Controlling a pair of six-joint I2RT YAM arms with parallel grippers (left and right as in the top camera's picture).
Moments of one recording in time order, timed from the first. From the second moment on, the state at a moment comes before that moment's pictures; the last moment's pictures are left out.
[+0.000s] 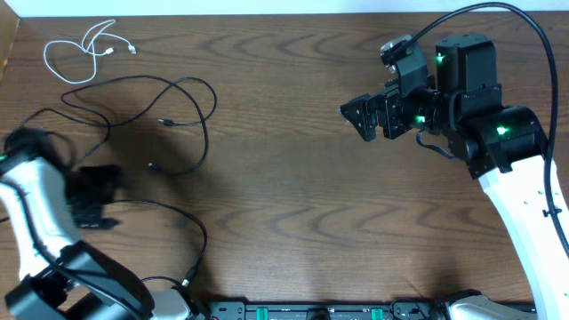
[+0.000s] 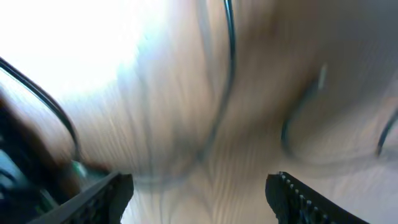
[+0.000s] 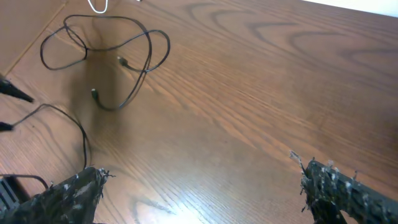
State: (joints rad) left arm 0.71 1.58 1.25 -1.26 0.13 -0.84; right arm 0.29 1.39 1.46 -0.82 -0.42 0.02
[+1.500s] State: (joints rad) left arm 1.40 1.73 1.25 -0.95 -0.09 -0.64; right arm 0.29 1.48 1.46 -0.78 -0.42 0.02
